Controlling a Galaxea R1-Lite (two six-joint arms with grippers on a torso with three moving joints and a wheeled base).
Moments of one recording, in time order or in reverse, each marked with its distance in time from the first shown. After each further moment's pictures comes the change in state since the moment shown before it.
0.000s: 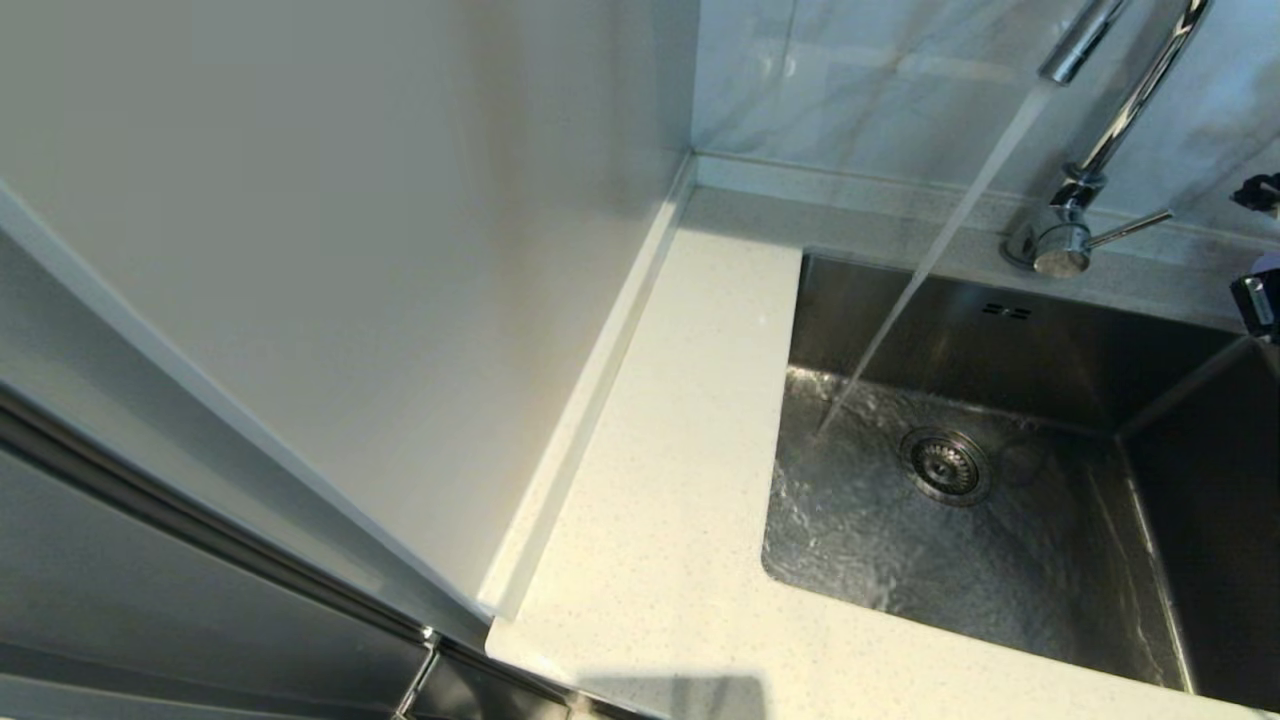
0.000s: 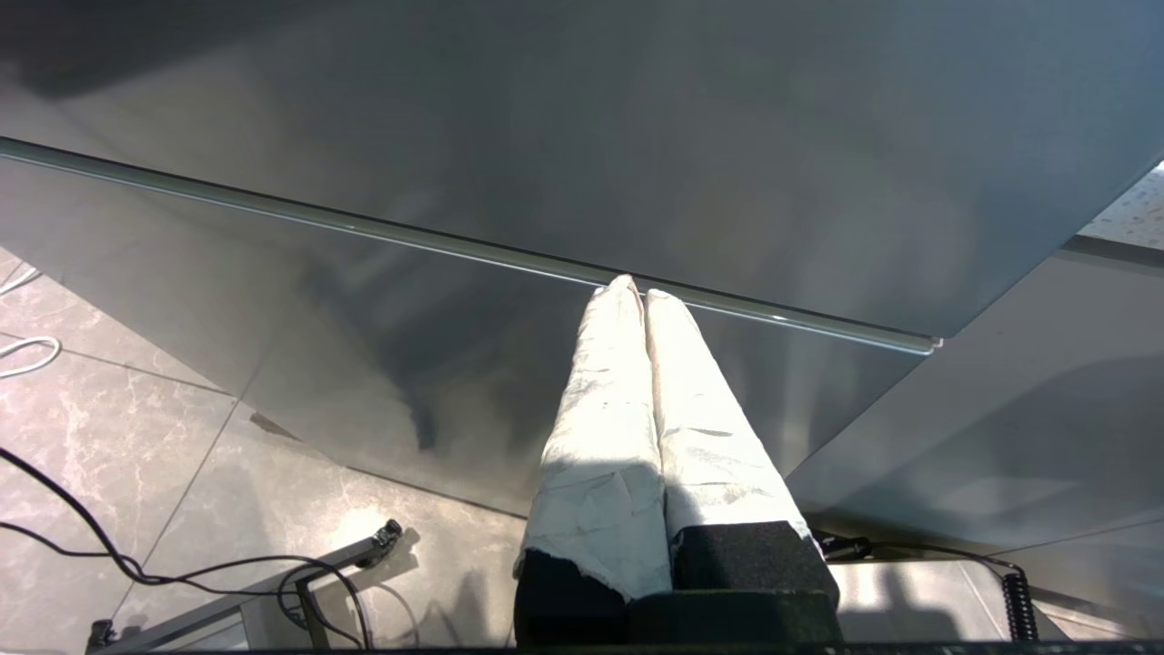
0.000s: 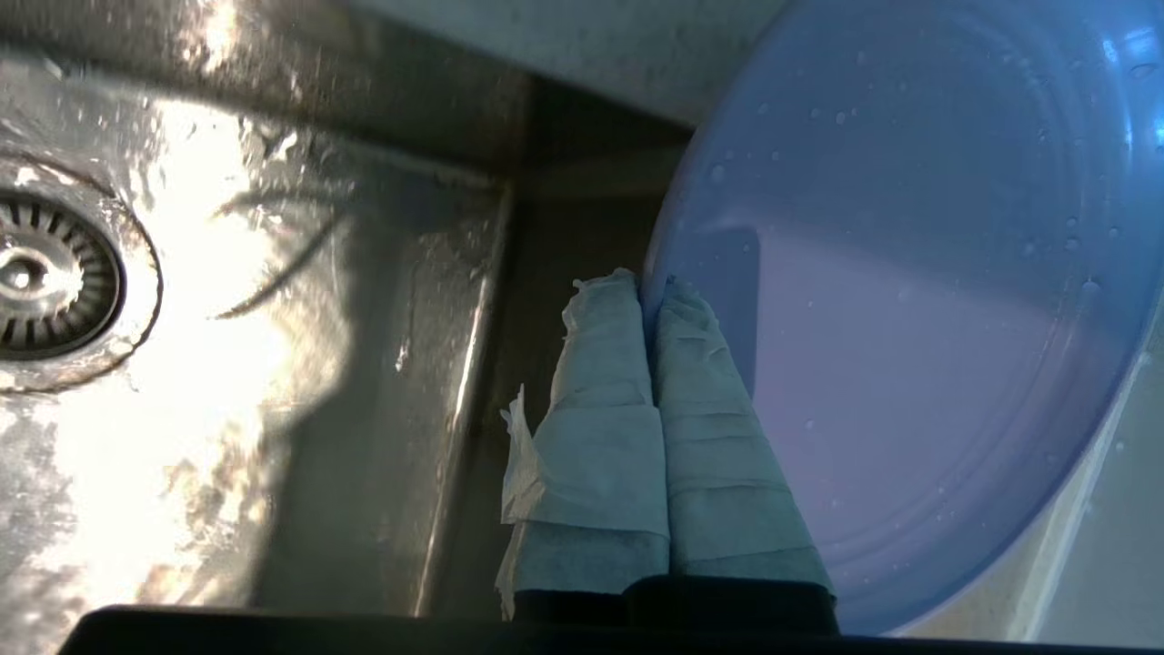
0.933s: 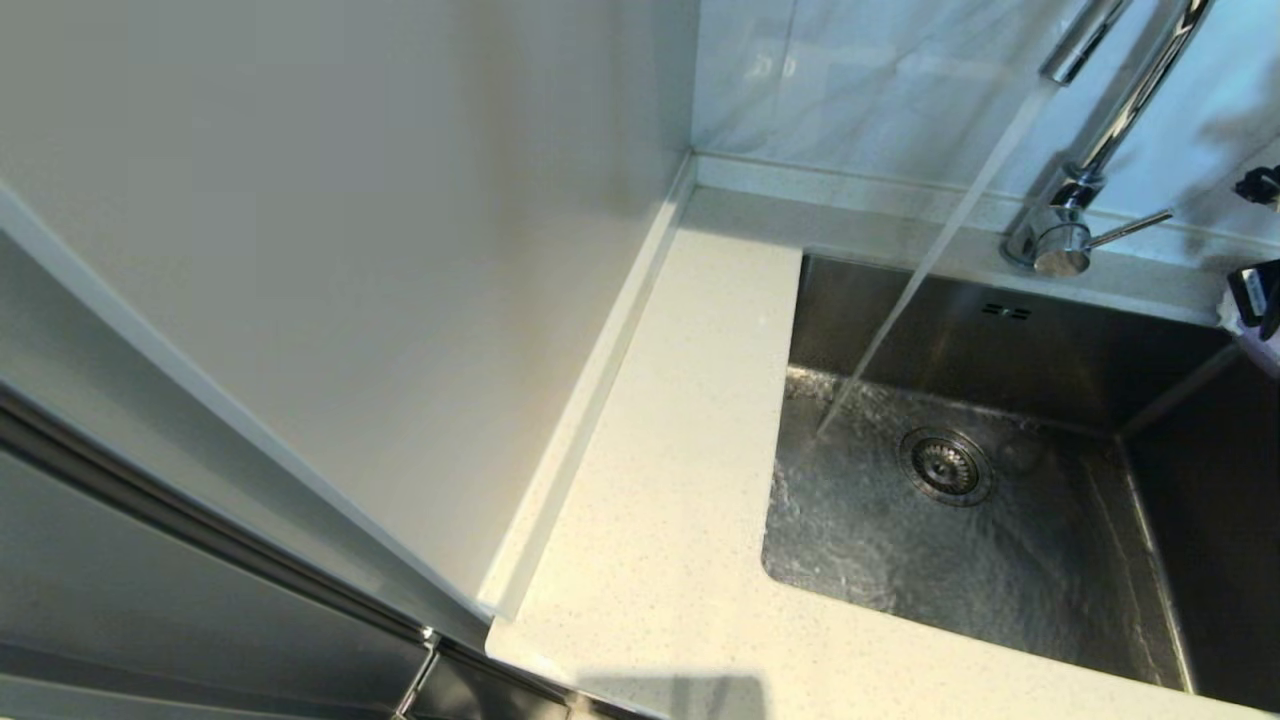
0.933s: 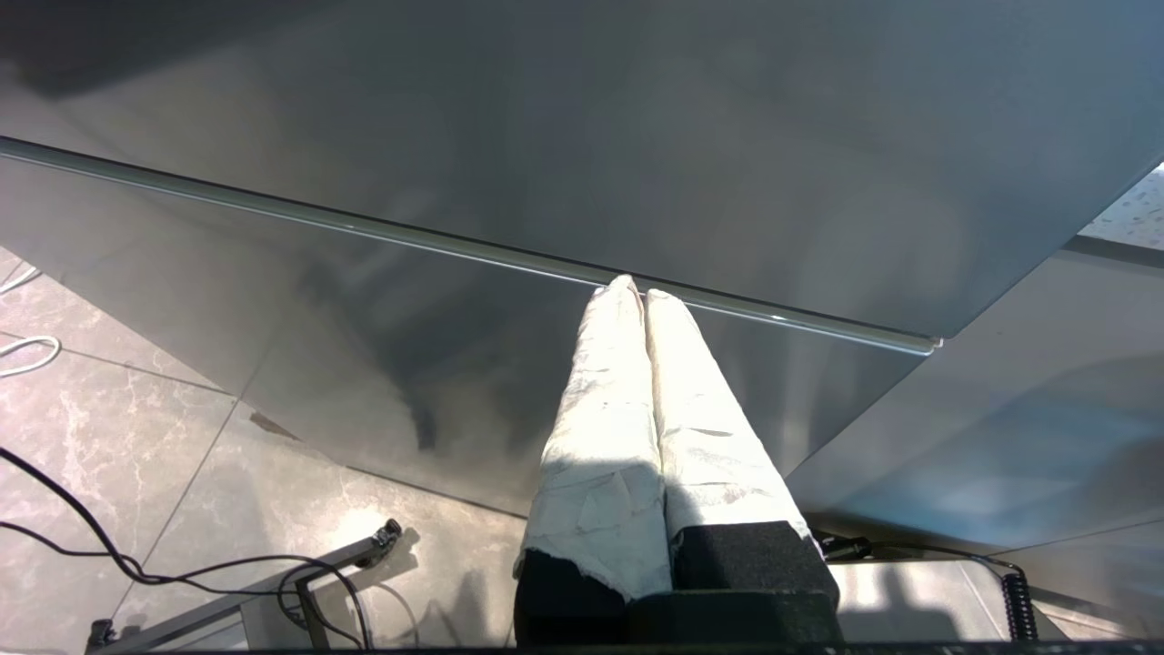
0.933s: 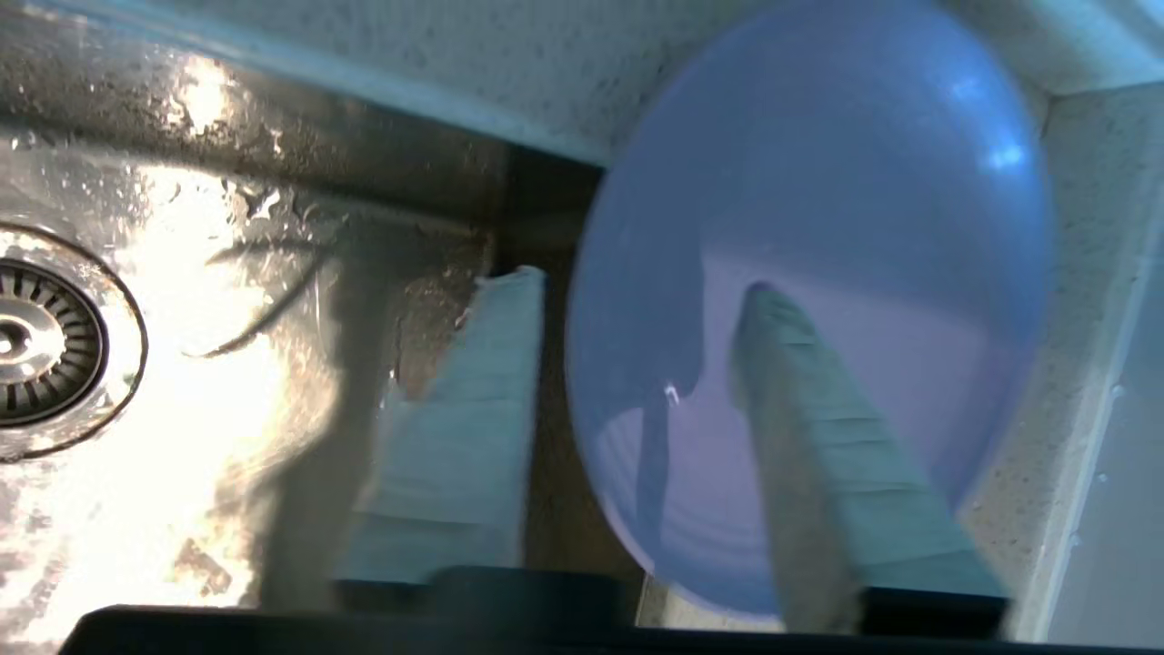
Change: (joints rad) left arm 0.000 0.000 0.000 0.000 0.000 0.000; right arm -0.003 0.014 -0.001 -0.067 -0.002 0.013
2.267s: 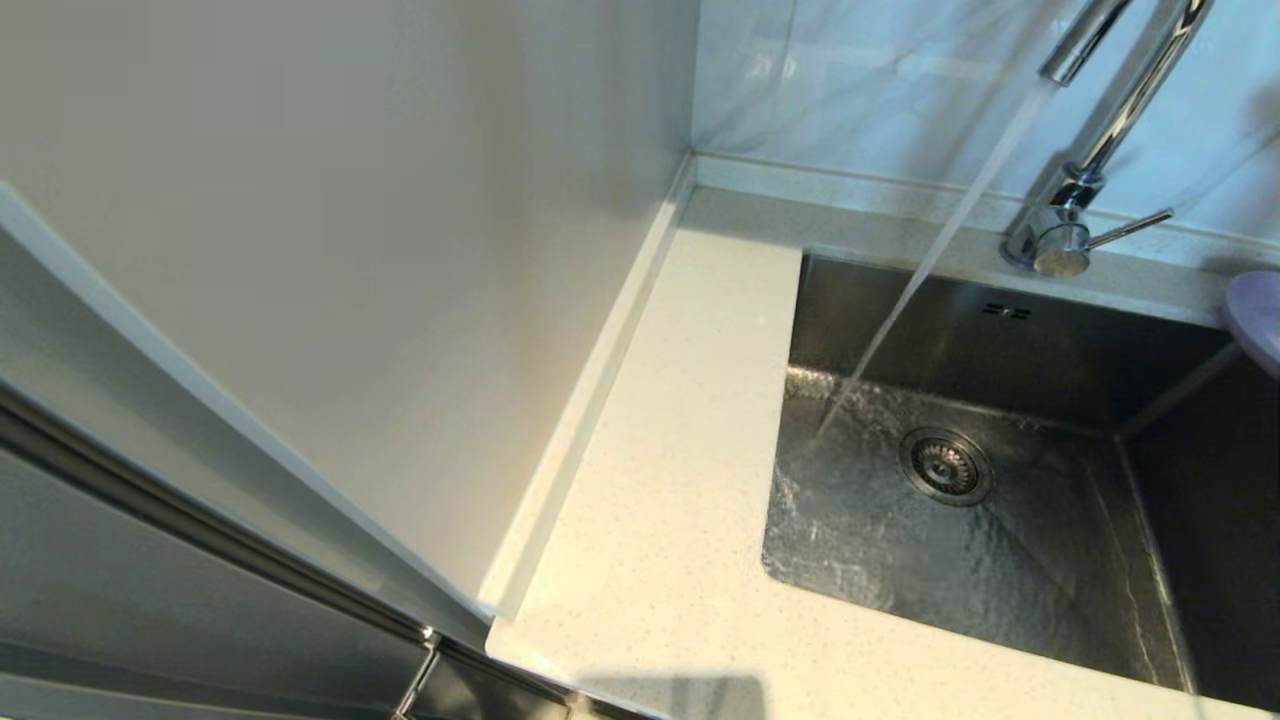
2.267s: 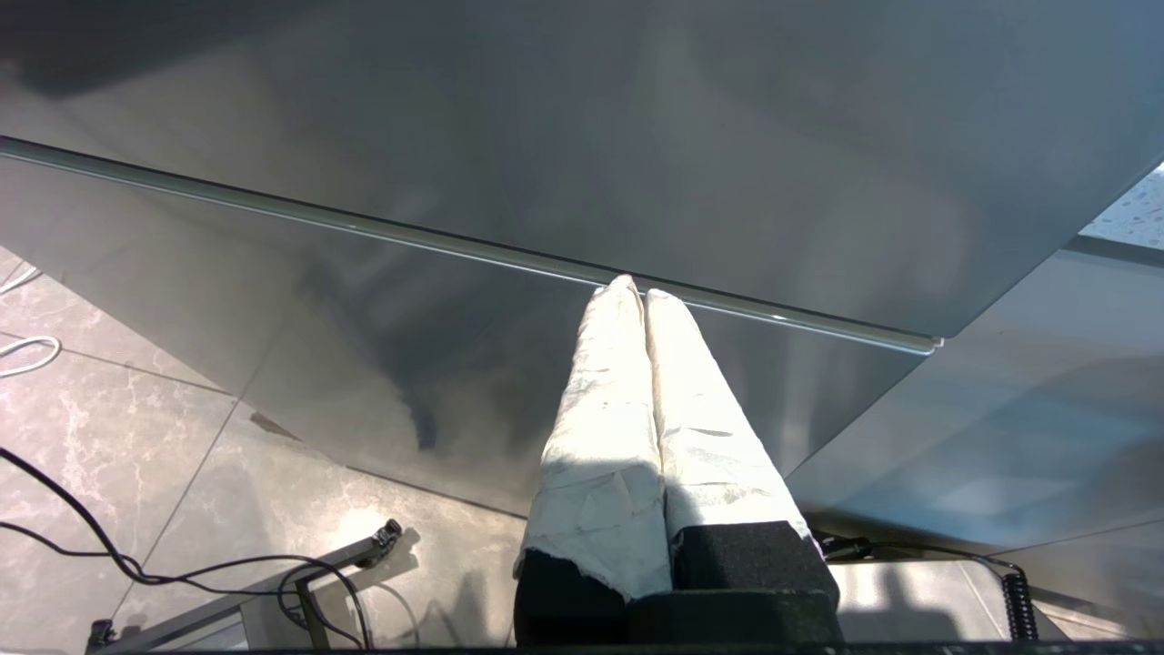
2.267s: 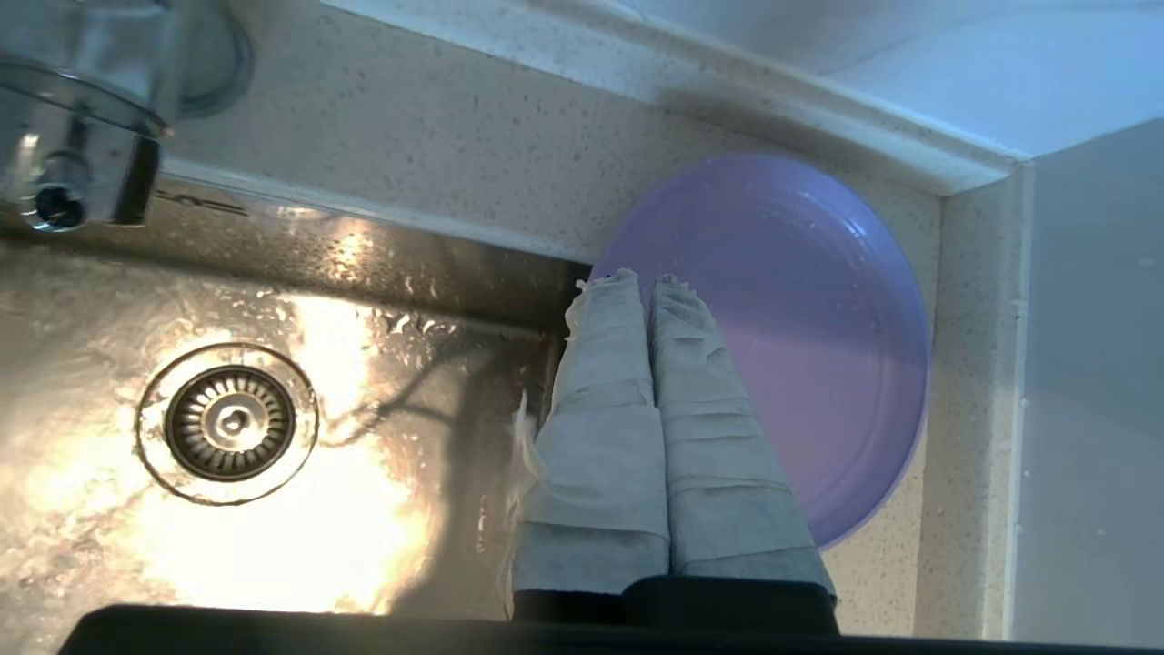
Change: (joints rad) left arm 0.000 0.000 0.000 0.000 0.000 0.000; right arm -0.061 -0.204 0.003 -0.003 0.217 0.115
